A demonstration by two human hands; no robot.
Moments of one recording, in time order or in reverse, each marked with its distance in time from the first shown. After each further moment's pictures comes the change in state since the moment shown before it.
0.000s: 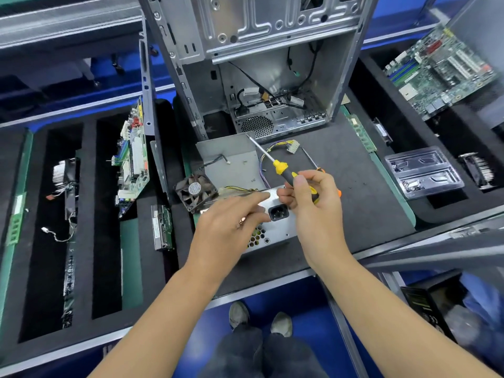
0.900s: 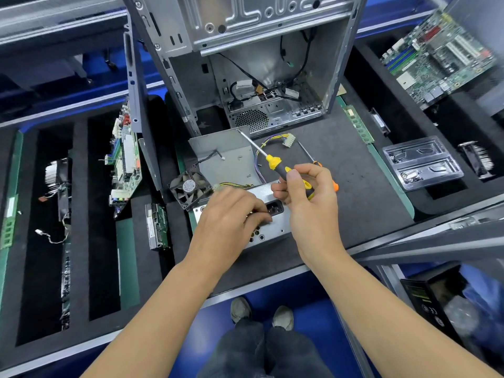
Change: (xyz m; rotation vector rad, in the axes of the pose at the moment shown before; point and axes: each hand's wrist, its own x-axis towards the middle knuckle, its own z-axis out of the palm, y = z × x) left_hand 0.005 -0.011 0.012 0.135 -0.156 0.090; right_hand 0.000 0.004 0.001 0.004 0.015 -0.021
